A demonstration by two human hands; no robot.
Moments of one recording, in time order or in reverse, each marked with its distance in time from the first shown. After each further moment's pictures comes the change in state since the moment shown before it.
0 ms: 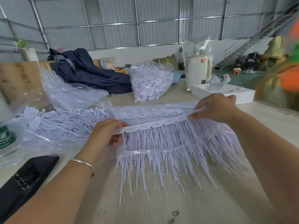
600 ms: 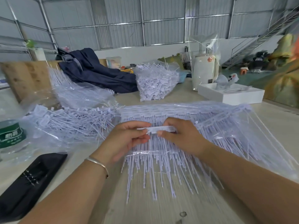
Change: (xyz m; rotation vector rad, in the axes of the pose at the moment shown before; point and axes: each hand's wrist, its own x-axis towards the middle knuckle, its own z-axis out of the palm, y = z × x) left_hand -0.017 0.005 0.021 -0.212 -0.282 -0.066; right_hand -0.055 -0.083 0.071 0.490 -0.019 -0.396
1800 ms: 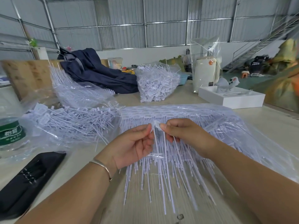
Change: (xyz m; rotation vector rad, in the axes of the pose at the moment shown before) left_hand -0.007 -0.005 0.016 -0.390 -0.272 -0.194; right_hand -0.004 -0.012 -0.023 0.568 -0.213 0.152
